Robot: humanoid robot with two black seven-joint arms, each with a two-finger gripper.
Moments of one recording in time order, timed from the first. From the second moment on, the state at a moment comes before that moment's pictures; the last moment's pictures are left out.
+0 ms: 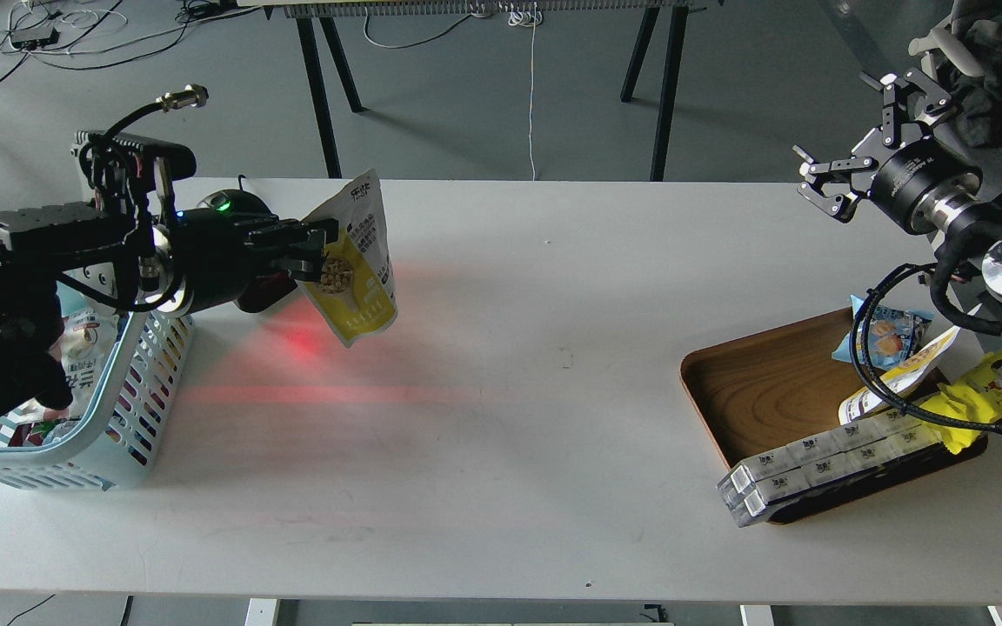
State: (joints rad) left arm -0.74 0.89 -0.64 -1.73 1.53 -0.41 0.23; right arm 0.87 -0.53 0.58 0.67 0.33 0.37 -0.02
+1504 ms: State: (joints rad) left arm -0.74 0.89 -0.66 -1.70 1.75 -0.37 0.18; right arm 0.87 -0.52 0.59 0.66 0.33 0.36 -0.02
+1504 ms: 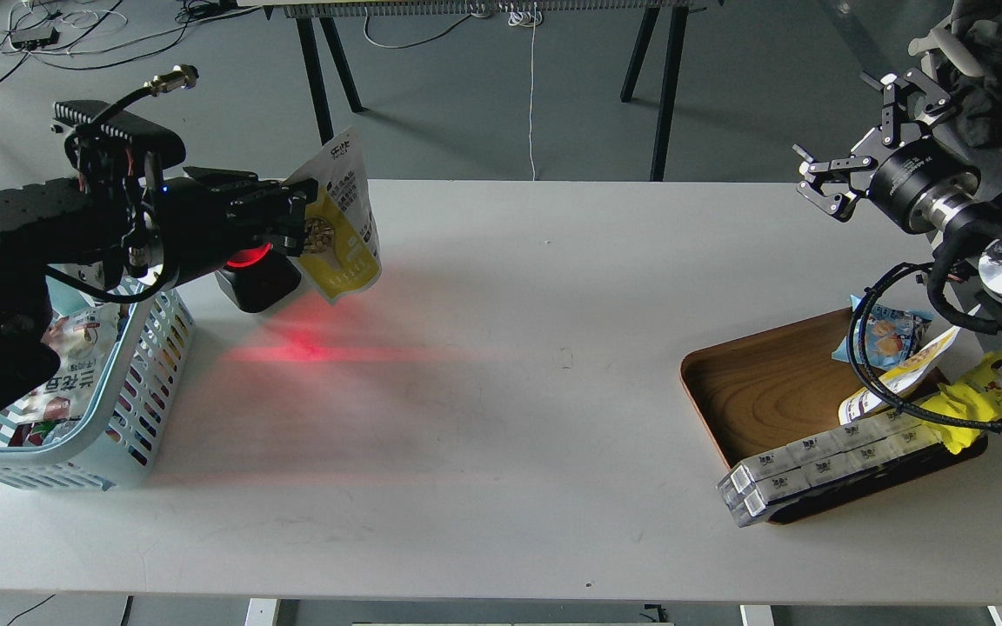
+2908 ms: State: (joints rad) left arm -0.82 0.95 -0.58 -1.74 2.10 -0.49 0.06; right arm 0.86 -0.52 0.58 0.66 0.33 0.36 -0.02
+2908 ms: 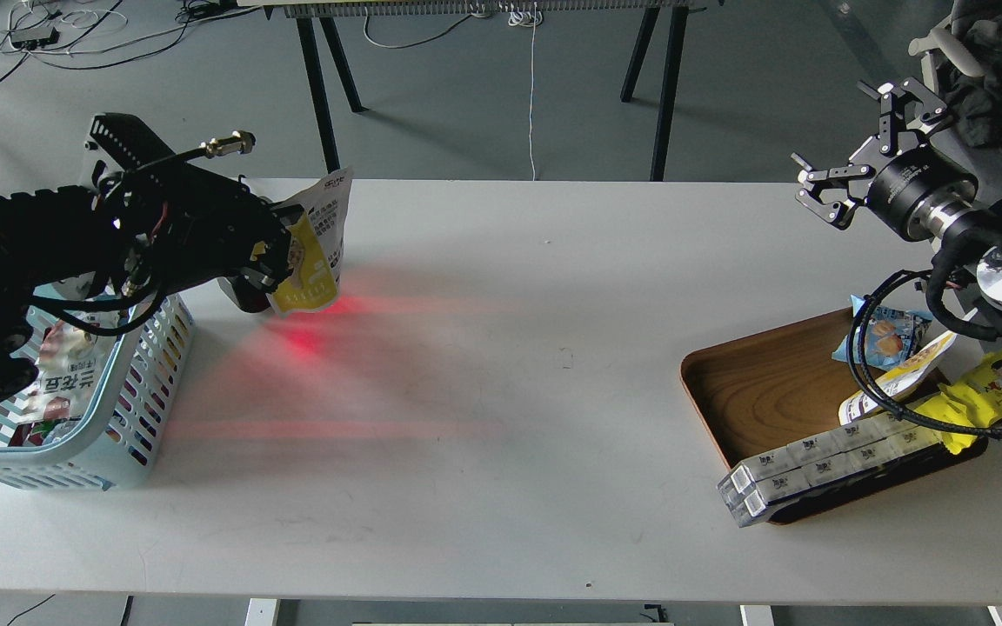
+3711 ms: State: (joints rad) left arm -0.84 1.20 -0.77 -1.74 1.88 -0.49 -0.01; right arm 0.86 -0.51 0.59 0.66 0.33 0.36 -0.02
